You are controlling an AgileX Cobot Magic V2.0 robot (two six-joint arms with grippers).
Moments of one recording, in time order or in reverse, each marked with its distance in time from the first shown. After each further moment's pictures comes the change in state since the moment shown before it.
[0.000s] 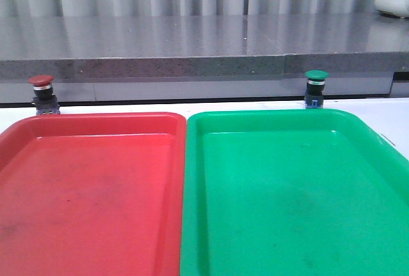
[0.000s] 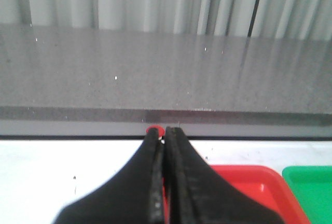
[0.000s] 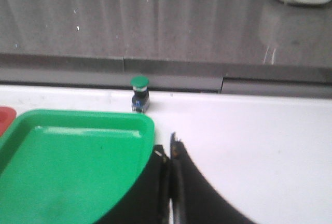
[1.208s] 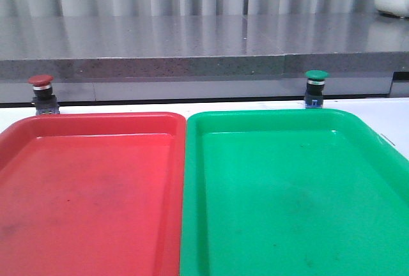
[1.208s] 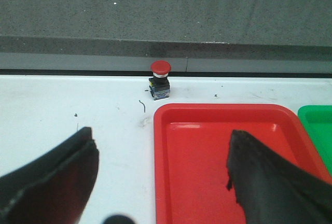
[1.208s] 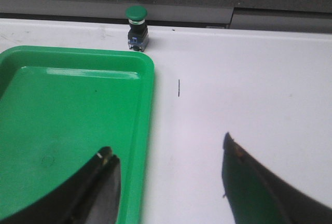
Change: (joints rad) left arm 0.000 0.177 -0.003 0.014 0.076 0.000; right arm 0.000 0.158 -0.002 0.000 0.058 0.000
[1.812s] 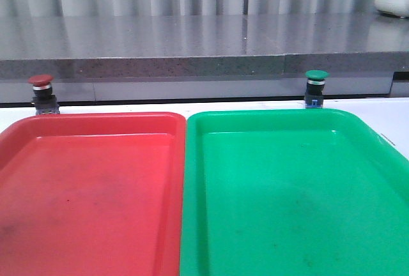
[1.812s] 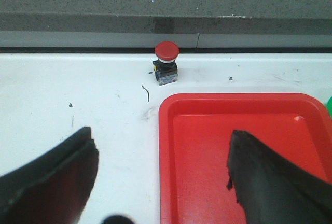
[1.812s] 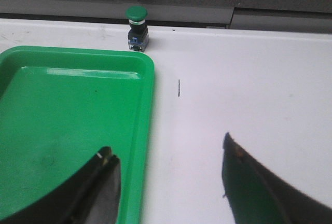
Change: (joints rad) left arm 0.000 0.451 -0.235 0.012 -0.002 0.000; right arm 0.000 0.000 0.000 0.000 0.000 0.000
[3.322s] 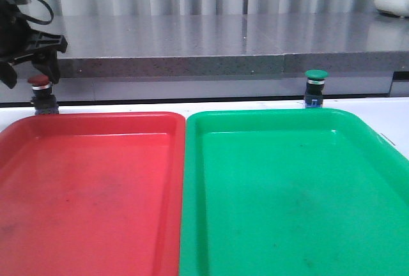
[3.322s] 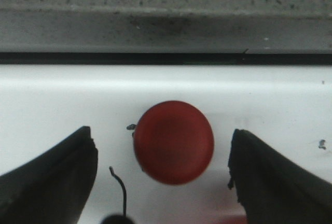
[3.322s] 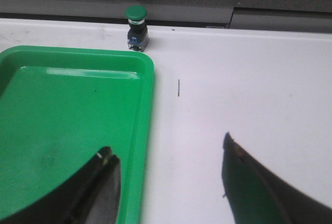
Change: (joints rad) left arm -0.004 1.095 -0.691 -0.023 -0.061 0.000; right arm 0.000 0.000 0.000 0.000 0.000 0.000
